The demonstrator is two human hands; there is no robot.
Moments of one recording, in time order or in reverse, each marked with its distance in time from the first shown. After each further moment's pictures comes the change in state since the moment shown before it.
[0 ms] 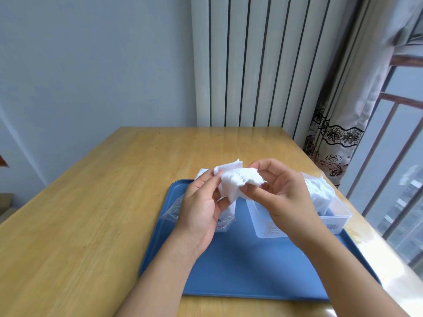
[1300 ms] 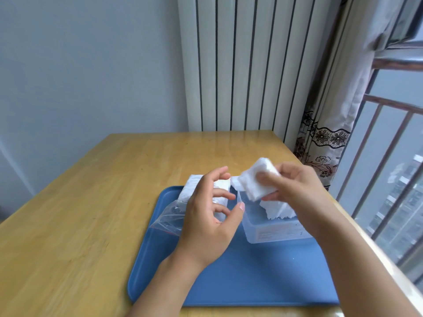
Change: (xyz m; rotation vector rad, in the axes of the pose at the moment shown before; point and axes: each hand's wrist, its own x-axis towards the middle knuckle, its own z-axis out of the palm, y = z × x) left_hand -0.009 -0.022 0.002 0.713 -0.078 0.494; right_hand 0.015 -0.006 -0.046 -0.130 0.160 0.324
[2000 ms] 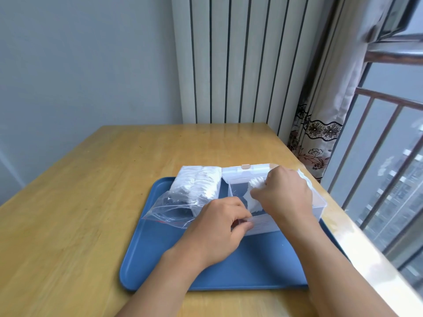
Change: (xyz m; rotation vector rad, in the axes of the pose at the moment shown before) left_hand -0.007 -0.012 0.016 0.434 -0.442 0.097; right_hand 0.008 0.027 0.017 -1.111 0.326 0.080
